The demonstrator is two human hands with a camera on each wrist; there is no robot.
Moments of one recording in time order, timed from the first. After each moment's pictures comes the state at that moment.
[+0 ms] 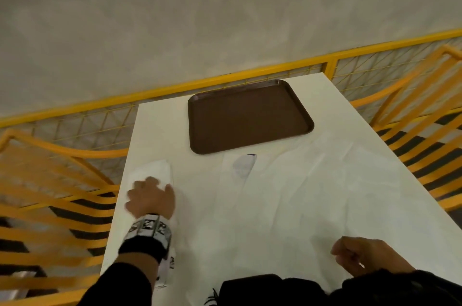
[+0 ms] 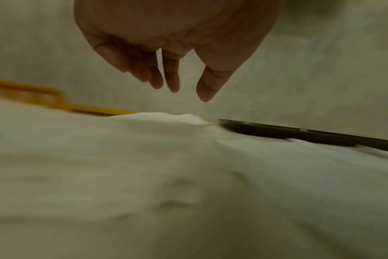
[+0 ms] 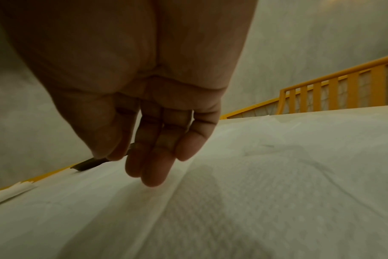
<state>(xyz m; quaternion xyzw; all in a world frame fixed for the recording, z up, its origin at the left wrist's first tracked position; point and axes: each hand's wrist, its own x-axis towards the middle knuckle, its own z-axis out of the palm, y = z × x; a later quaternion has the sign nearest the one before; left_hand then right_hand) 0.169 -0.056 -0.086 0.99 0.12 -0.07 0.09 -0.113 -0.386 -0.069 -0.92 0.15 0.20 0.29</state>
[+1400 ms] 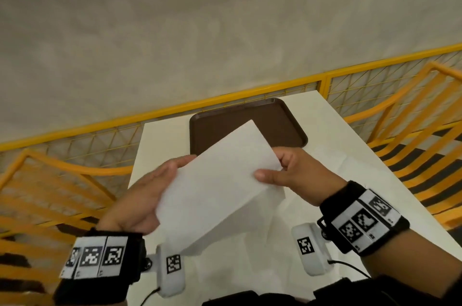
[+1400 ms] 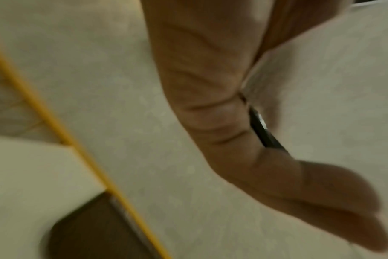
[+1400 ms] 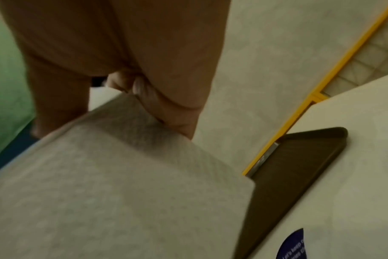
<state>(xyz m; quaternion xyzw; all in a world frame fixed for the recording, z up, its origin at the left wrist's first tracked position) 0.104 -0.076 0.070 0.62 -0.09 -0.35 0.70 0.023 -0.346 0.050 -0.73 0.01 0.01 0.68</state>
